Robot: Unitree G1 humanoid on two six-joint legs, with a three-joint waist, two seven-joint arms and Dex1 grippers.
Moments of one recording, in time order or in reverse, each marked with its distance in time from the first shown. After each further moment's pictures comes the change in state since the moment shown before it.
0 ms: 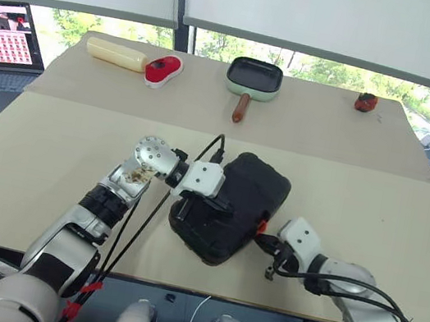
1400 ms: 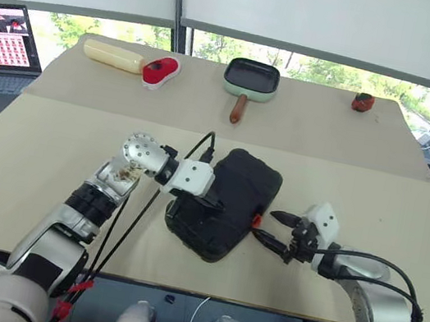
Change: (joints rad) left arm 0.022 0.083 0.005 -0.054 0.004 0.006 0.000; right arm -0.110 0.052 -0.088 0.285 0.152 -0.140 0.166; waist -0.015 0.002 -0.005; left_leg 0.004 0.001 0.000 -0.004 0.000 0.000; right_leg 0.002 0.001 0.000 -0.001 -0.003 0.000
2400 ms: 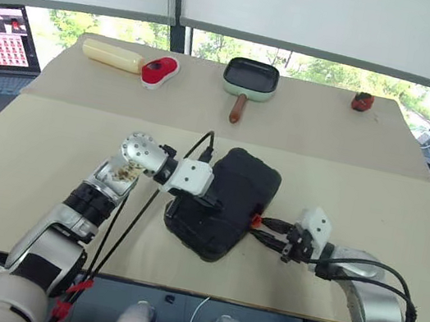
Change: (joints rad) left arm 0.000 -0.001 -0.001 -0.003 0.000 0.000 0.002; right arm 0.015 -0.021 0.010 0.049 -0.031 -0.132 0.083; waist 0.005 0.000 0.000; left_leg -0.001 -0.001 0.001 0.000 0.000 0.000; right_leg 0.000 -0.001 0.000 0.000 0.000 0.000
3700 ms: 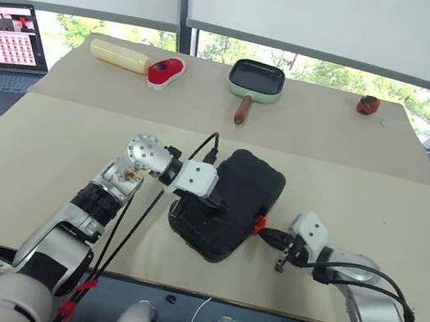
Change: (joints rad) left arm -0.020 -0.040 -0.006 0.051 0.017 -0.042 0.006; right arm -0.003 0.001 0.069 0.019 -0.107 0.000 -0.106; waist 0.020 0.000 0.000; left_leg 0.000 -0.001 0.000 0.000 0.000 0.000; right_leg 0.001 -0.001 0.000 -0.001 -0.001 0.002
